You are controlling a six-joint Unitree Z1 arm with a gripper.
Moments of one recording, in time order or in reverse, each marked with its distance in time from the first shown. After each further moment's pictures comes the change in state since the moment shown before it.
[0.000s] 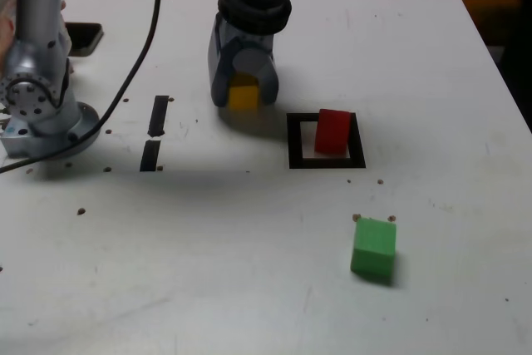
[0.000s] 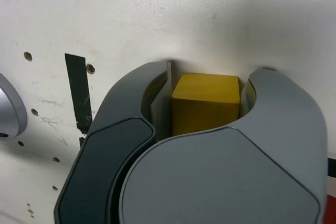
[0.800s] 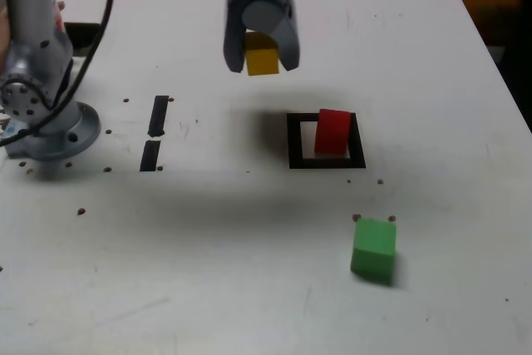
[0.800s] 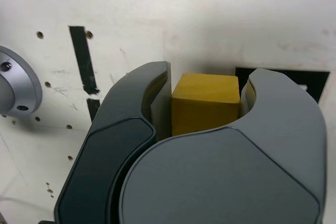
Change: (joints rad) arm -0.142 -0.086 -0.271 0.260 0.014 -0.009
